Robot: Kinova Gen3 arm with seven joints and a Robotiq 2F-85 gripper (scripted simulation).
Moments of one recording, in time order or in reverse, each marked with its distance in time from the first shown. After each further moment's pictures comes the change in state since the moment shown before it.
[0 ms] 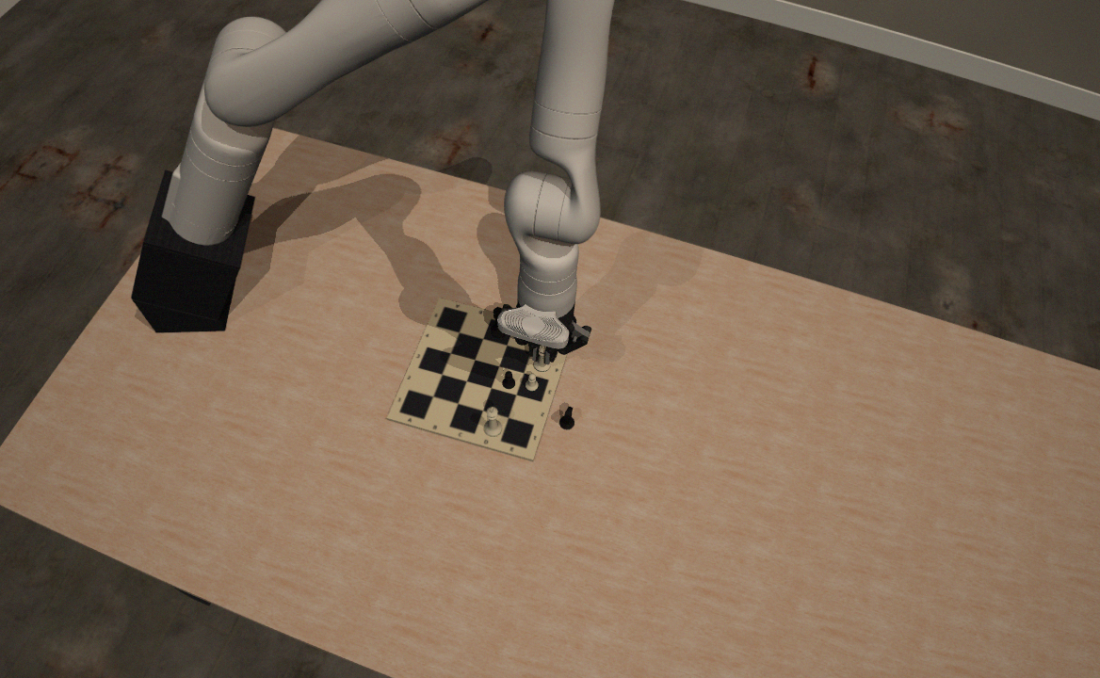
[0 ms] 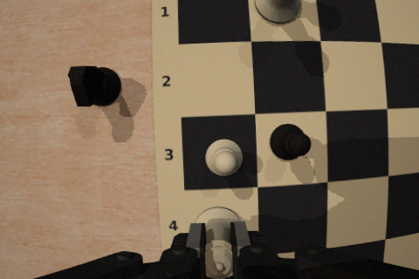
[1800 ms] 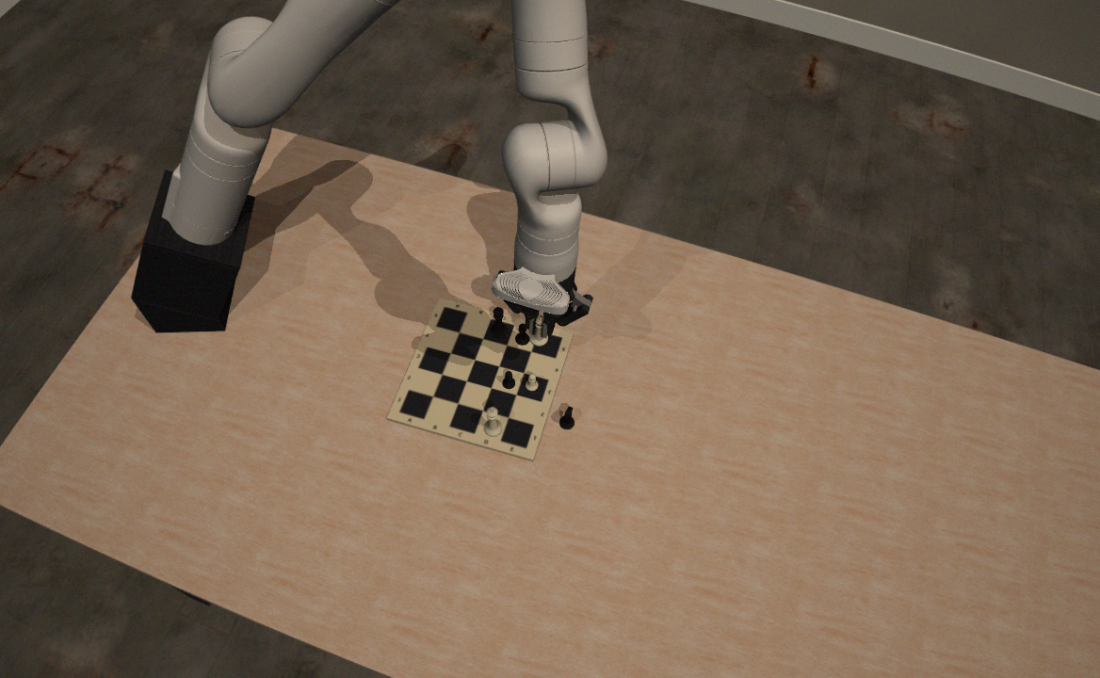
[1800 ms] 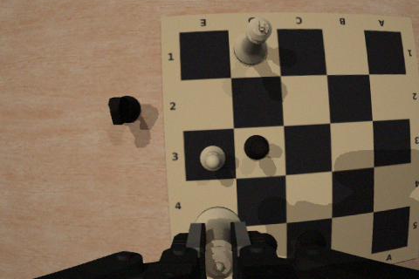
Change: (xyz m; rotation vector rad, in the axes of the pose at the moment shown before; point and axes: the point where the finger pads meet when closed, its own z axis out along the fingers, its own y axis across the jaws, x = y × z) arm 0.007 0.005 -0.082 -0.013 0.011 0.008
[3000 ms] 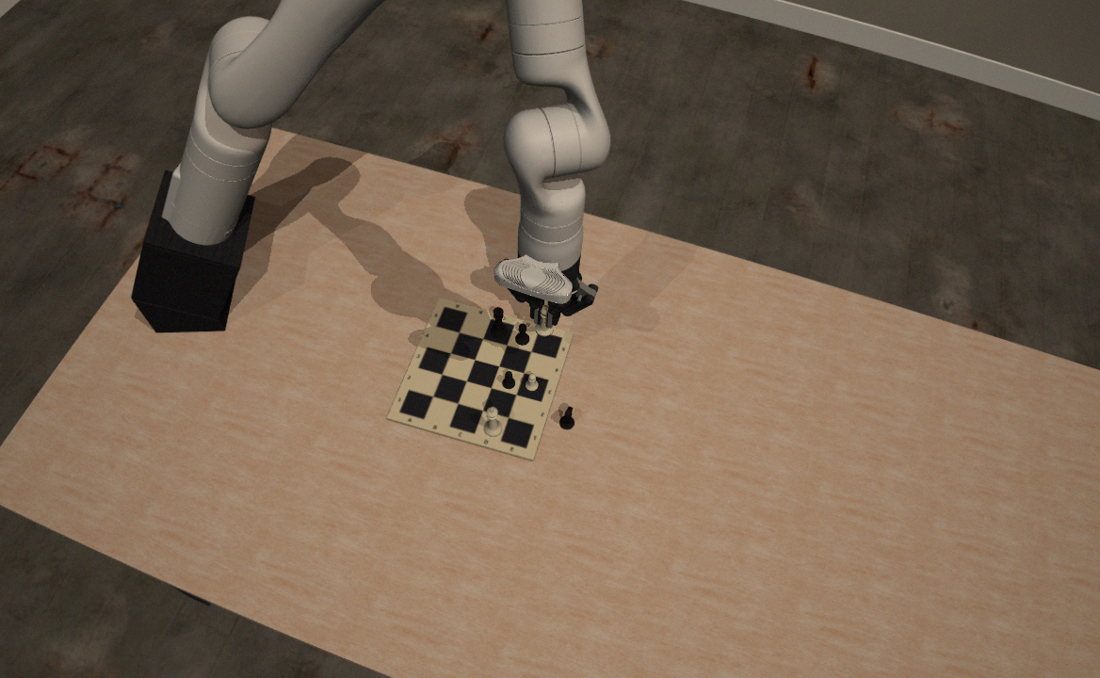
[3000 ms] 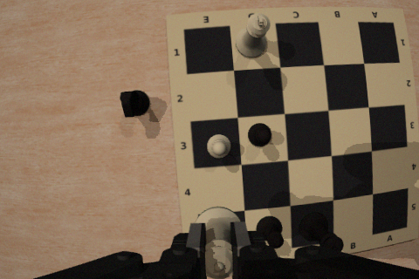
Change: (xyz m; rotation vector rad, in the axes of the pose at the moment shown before) arm -0.006 -0.004 -0.018 0.013 -0.010 0.029
